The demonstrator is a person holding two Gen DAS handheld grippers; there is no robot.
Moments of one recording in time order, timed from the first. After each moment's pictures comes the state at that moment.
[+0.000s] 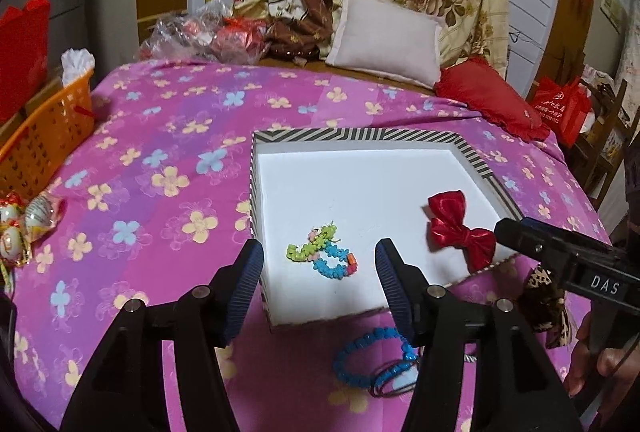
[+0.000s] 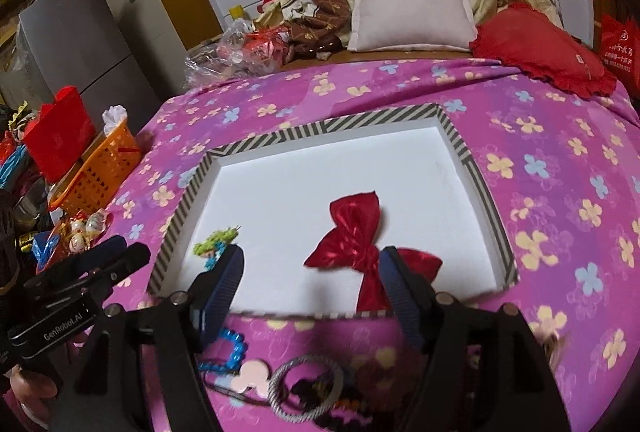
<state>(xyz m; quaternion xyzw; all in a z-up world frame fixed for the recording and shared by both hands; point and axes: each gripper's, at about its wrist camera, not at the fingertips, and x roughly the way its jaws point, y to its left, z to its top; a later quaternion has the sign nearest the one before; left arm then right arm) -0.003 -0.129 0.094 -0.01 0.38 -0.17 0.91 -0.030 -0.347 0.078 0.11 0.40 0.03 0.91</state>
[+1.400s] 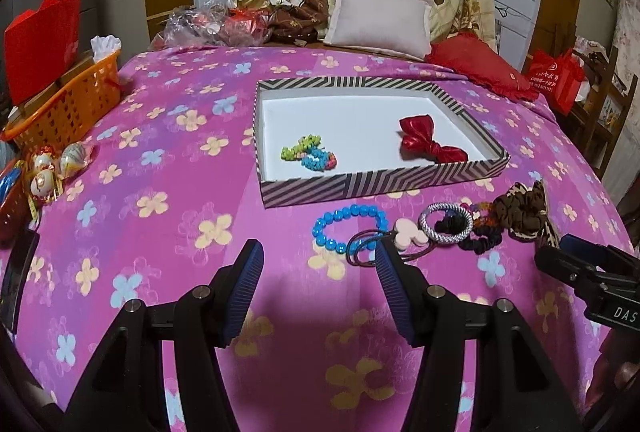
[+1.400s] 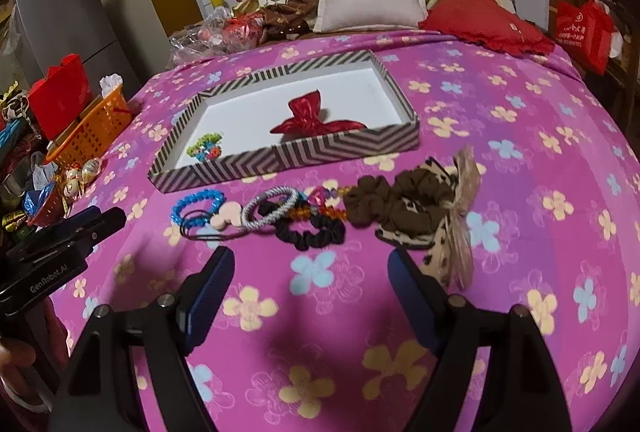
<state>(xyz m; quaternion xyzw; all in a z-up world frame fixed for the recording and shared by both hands) -0.115 -0.124 0.075 0.02 0.39 -0.15 0.91 -0.178 -0.355 0.058 0.10 0.42 -0.02 0.90</state>
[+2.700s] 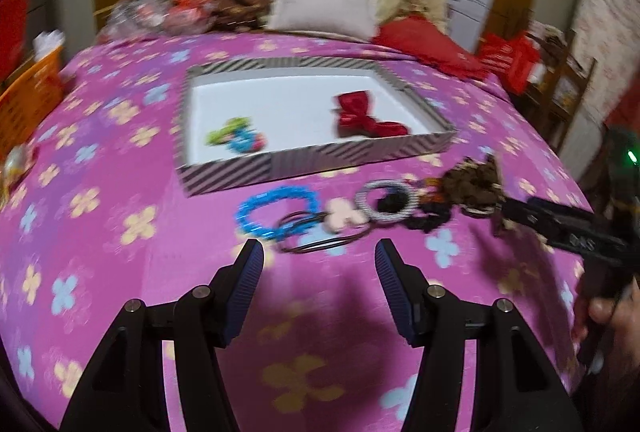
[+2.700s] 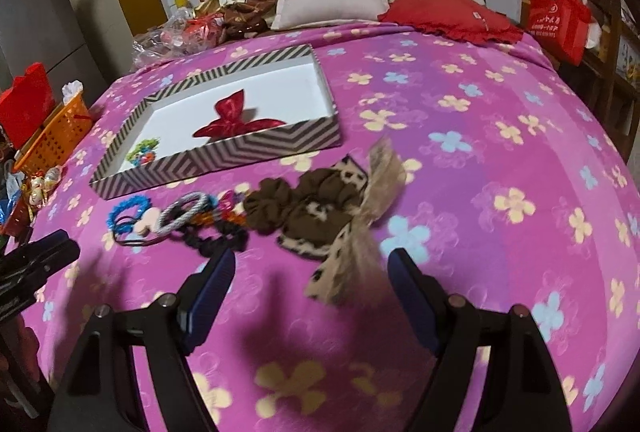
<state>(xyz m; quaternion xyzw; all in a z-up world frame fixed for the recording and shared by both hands) -0.119 -0.158 0.062 0.02 0.40 -0.27 0.87 -0.166 -0.419 0.047 0.09 0.42 -0.07 0.90</state>
